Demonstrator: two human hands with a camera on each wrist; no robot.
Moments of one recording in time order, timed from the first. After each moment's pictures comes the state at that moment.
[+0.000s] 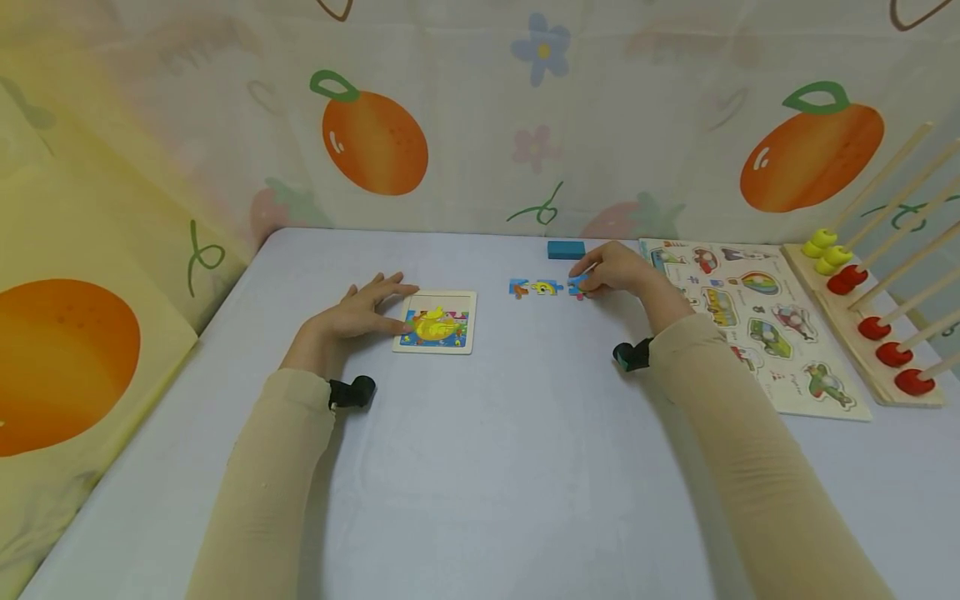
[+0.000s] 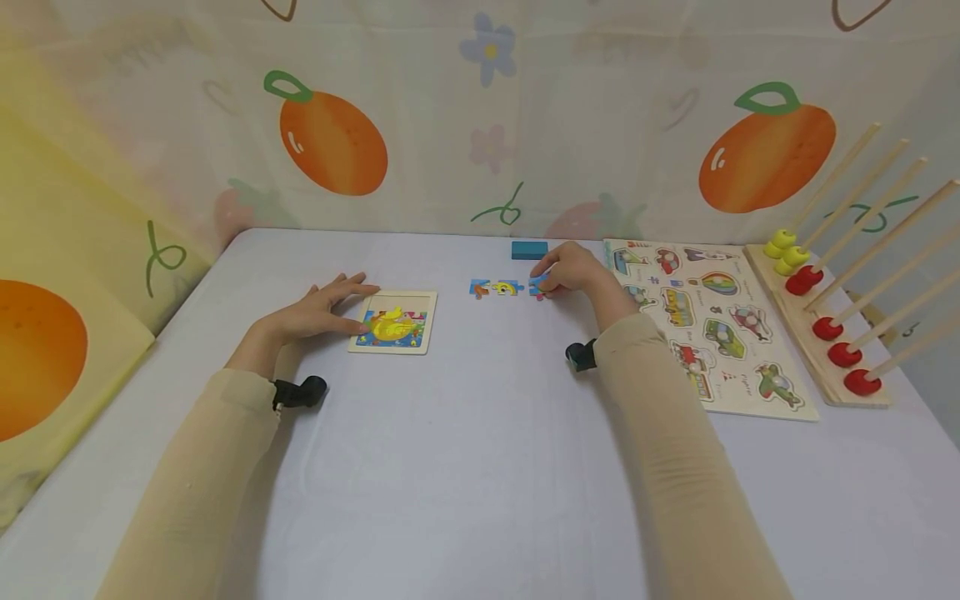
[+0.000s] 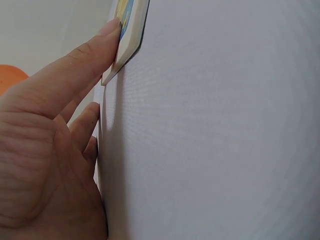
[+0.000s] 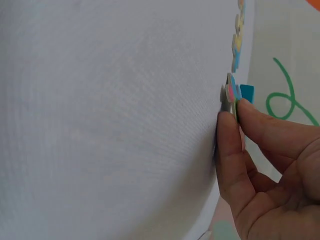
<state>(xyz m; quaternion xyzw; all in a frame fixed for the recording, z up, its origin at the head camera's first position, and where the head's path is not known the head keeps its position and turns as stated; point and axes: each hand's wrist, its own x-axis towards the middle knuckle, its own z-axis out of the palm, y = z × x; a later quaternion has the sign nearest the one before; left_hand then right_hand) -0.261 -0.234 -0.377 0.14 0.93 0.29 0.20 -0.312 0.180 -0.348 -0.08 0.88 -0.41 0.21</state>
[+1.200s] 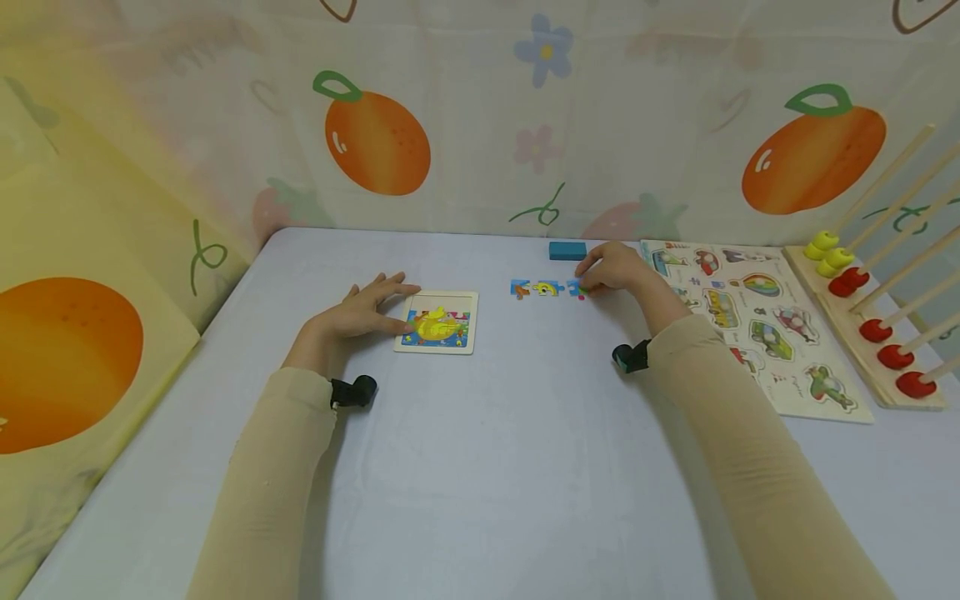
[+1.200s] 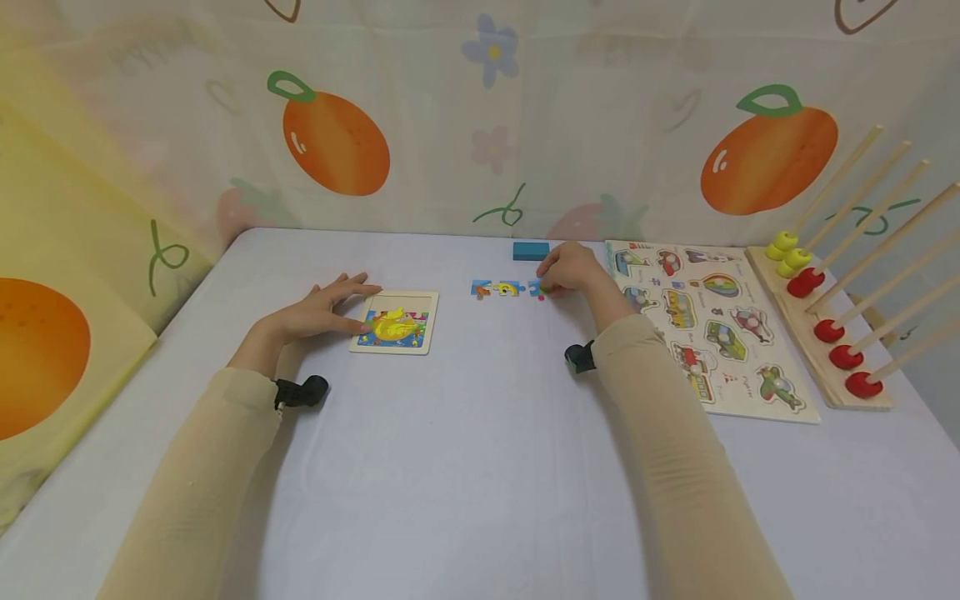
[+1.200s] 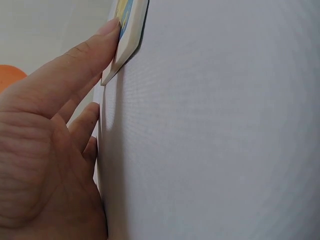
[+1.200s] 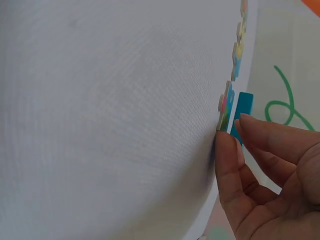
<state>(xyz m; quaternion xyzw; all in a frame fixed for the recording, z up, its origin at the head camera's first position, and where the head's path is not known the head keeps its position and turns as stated) -0.262 -0.235 -0.379 0.14 0.92 0.30 0.20 -0.309 0.172 -0.343 -0.03 0.93 -0.33 0.18</state>
